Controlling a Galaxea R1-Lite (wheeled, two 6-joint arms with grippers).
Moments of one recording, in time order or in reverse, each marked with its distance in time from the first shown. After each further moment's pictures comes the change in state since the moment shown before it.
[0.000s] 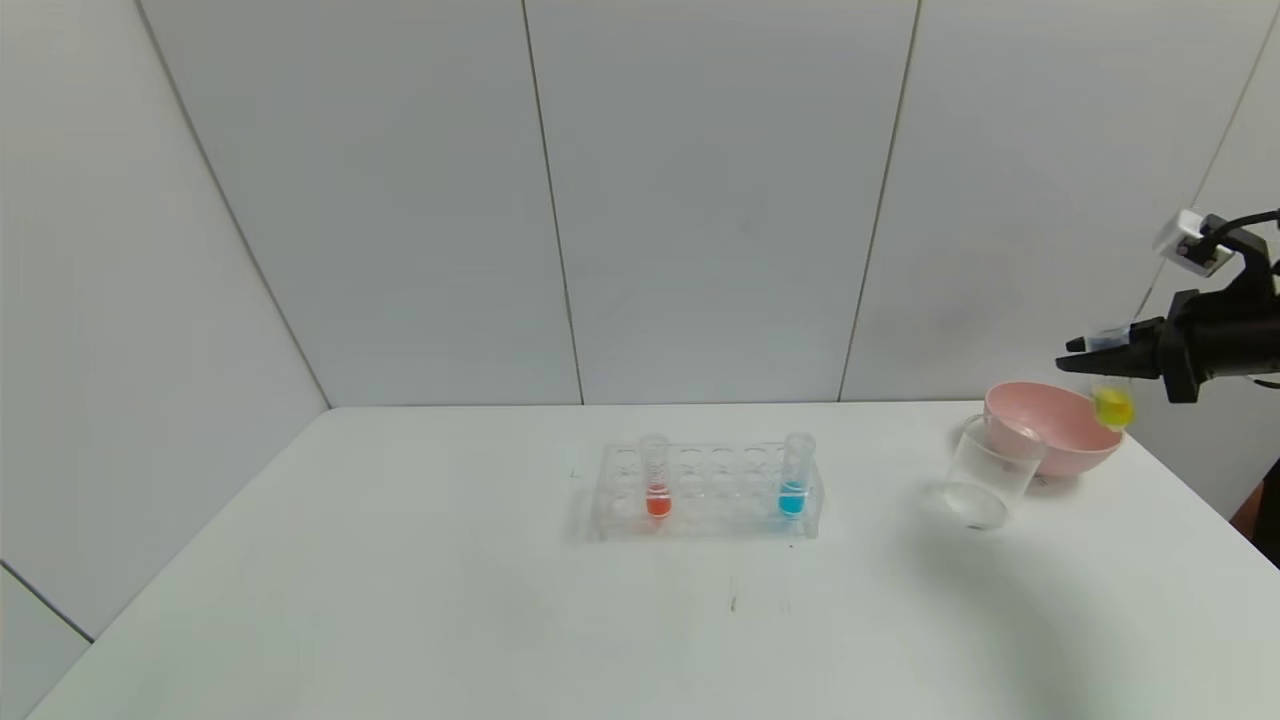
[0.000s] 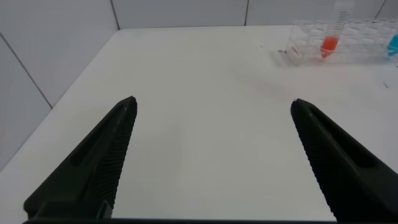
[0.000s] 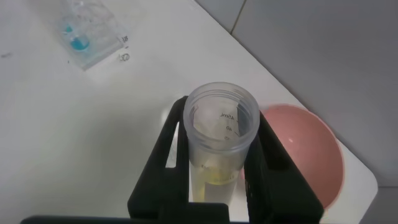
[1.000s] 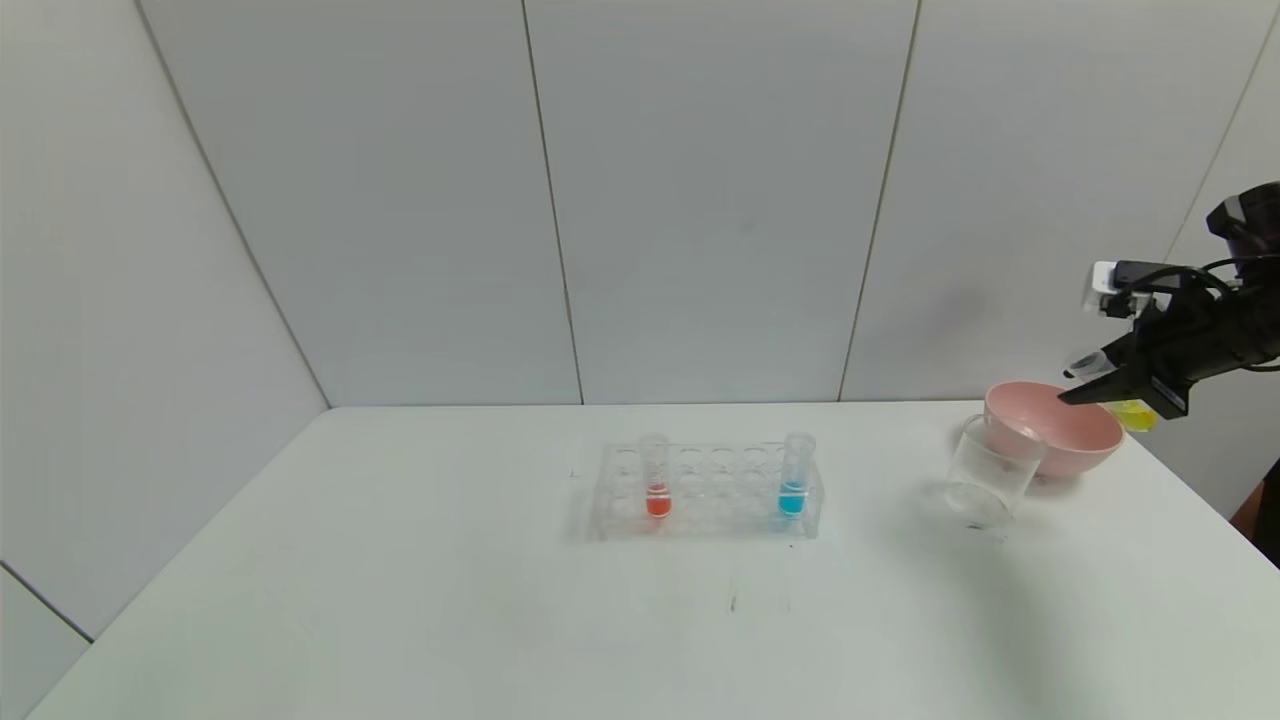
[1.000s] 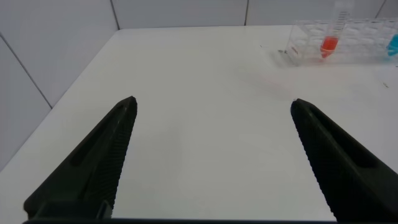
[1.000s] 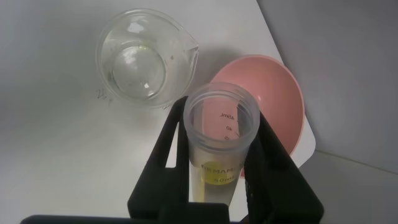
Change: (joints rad) left arm 0.000 0.000 0.000 0.000 0.000 0.000; right arm 0.056 0.162 -0.326 0.356 -0.325 -0.377
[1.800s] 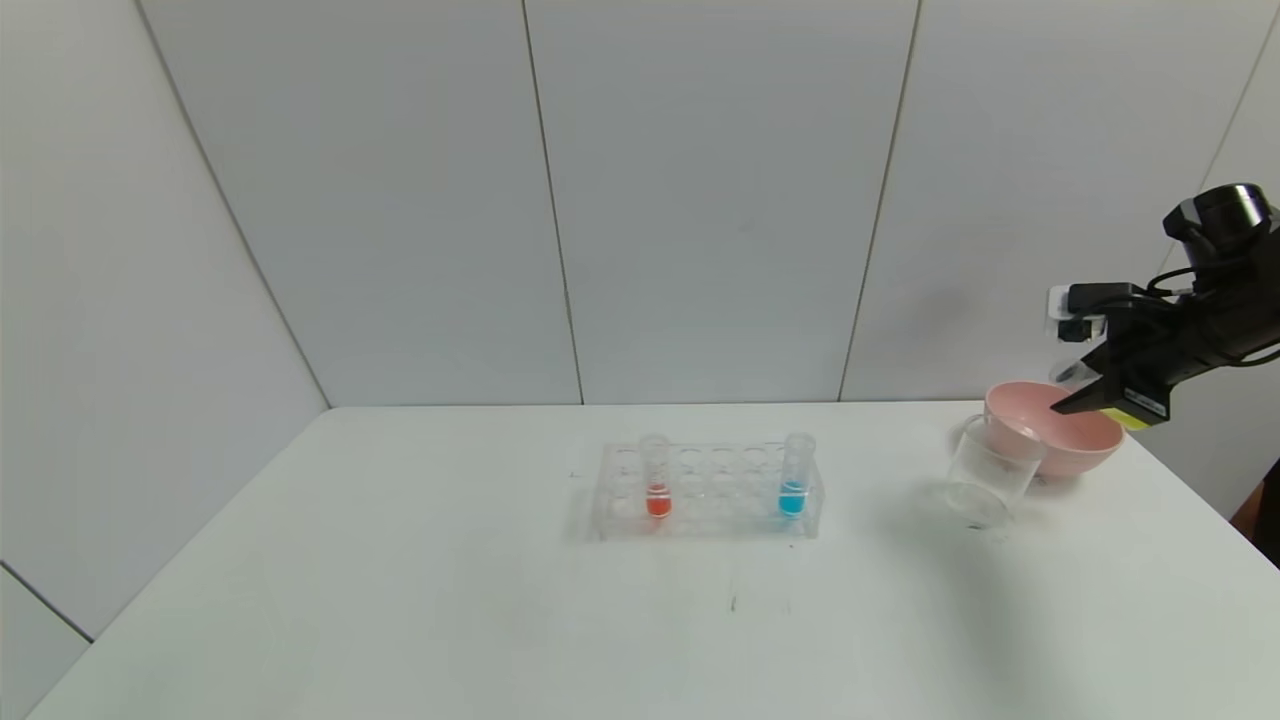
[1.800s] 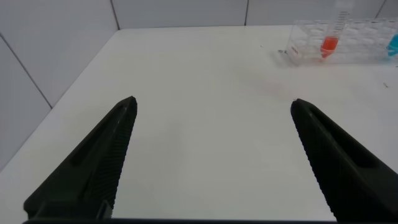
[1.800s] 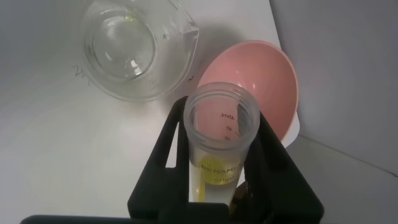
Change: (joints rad) left arm 0.000 0.000 0.000 0.000 0.000 0.000; right arm 0.058 0.017 -0.009 -0.002 -0.201 -0.061
